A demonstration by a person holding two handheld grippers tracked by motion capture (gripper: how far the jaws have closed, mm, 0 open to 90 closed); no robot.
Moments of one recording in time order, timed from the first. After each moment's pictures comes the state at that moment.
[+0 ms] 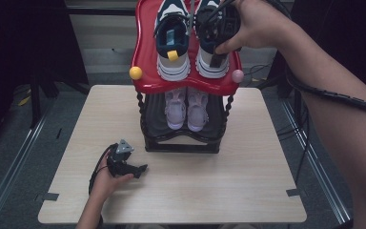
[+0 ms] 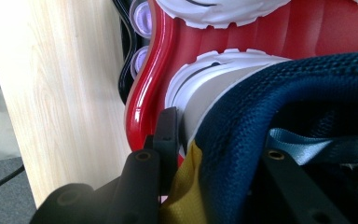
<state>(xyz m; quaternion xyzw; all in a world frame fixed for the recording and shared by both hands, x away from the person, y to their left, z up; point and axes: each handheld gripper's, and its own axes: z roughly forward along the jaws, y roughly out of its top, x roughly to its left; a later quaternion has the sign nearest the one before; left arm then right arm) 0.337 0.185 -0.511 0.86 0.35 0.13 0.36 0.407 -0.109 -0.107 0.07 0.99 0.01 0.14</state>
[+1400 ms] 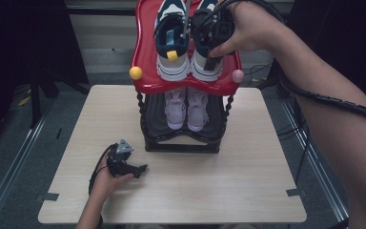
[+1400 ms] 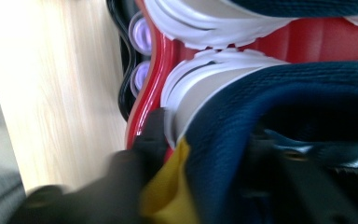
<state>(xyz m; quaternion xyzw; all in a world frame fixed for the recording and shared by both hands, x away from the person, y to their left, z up) 0.337 0.185 -0.511 0.86 0.35 0.13 0.36 0.407 -0.103 -0.112 0.08 0.99 0.04 0.14</state>
